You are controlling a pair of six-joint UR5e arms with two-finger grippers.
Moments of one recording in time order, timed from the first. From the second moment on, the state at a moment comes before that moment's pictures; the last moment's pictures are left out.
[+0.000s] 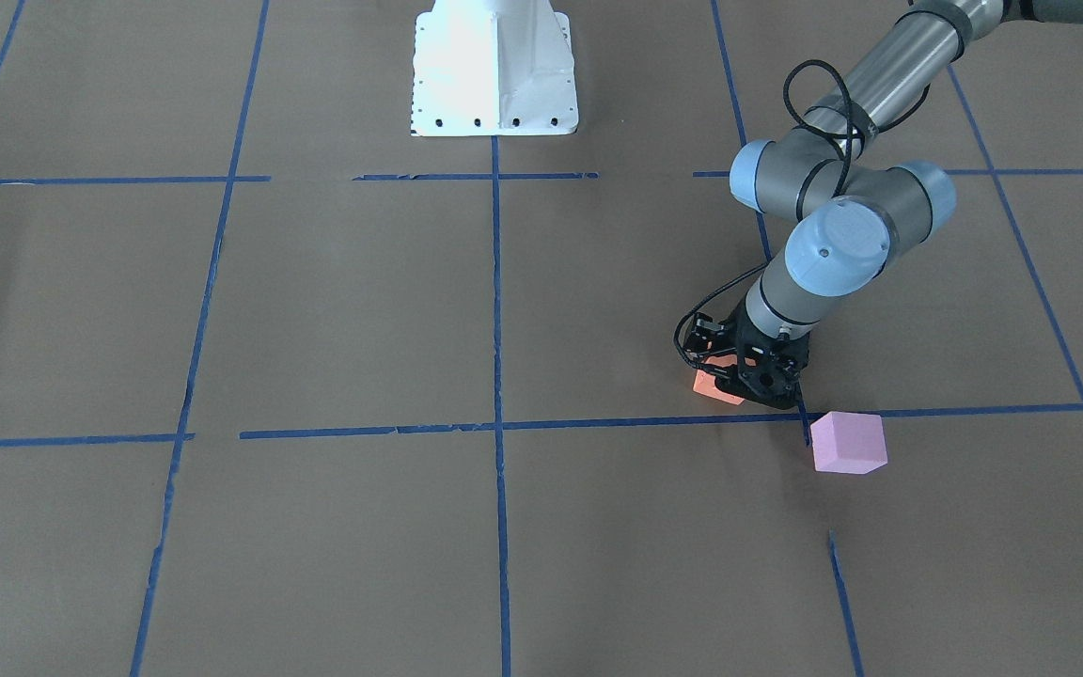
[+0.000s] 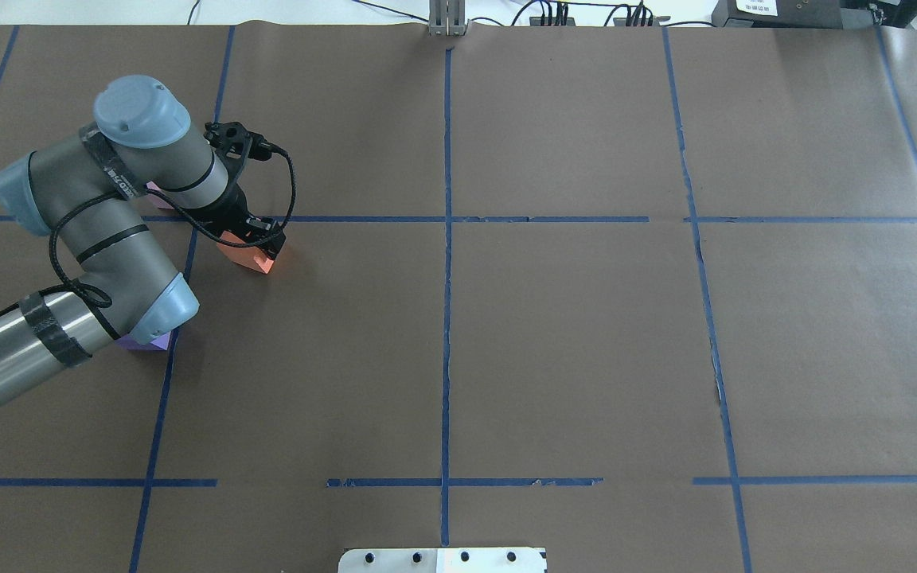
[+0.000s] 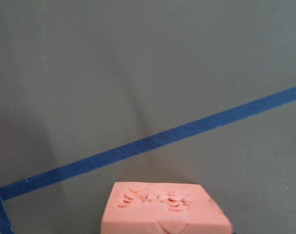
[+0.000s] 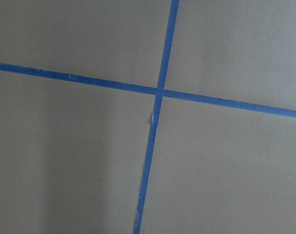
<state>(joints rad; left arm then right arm) -0.79 -2.10 -1.44 -1.85 -2.14 -0.65 1.52 -1.51 1.59 -1.72 2.29 -0.16</state>
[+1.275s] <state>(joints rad) -0.97 -1.87 -1.70 -1.65 -2.18 -0.57 1.52 -1.51 1.59 -1.72 2.29 -0.16</state>
